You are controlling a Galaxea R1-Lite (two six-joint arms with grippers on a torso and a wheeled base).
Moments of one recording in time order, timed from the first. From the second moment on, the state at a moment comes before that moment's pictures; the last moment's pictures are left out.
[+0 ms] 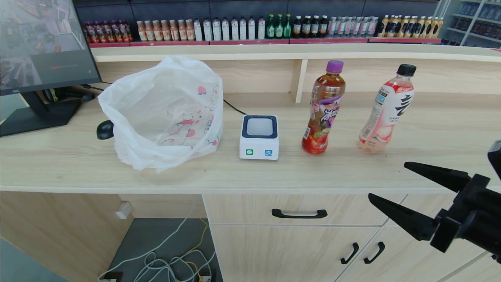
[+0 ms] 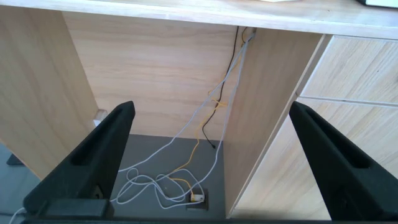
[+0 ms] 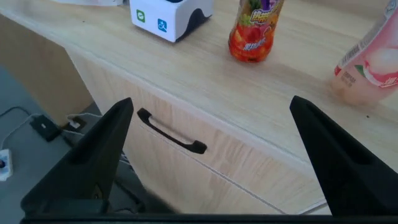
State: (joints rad) left arm 0.00 0.00 0.00 0.00 0.00 0.00; right arm 0.48 1.17 -0.37 -0.71 0.05 -0.16
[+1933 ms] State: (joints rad) left arm 0.00 0.00 0.00 0.00 0.00 0.00; right arm 0.56 1.83 -0.82 -1.20 -0.40 -0.09
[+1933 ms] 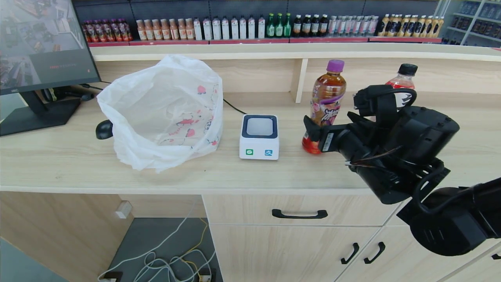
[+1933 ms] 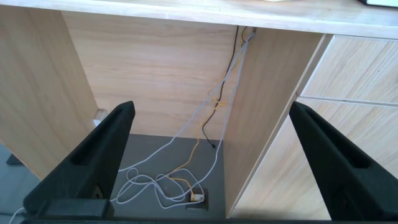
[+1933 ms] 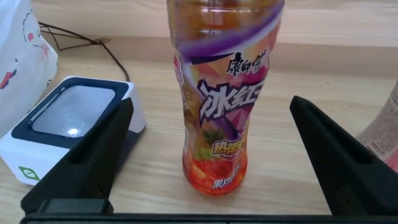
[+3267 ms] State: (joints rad) left arm 0.00 0.00 0.00 0.00 0.00 0.00; right arm 0.47 1.97 -0.99 -1.20 -0.38 -0.08
